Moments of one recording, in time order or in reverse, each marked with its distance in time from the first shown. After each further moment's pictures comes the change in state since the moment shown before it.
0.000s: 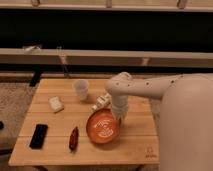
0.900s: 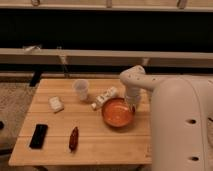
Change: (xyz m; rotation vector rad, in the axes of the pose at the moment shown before) arm -0.048 -0.130 0.018 0.077 -0.016 0.186
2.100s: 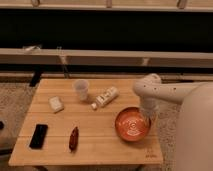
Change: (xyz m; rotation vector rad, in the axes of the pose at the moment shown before) arm 0.121 -0.050 -0.005 0.084 0.104 0.103
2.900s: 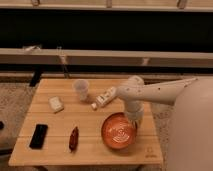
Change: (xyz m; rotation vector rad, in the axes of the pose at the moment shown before) arm 0.012 0.084 -0.024 0.008 -0.036 -0.197
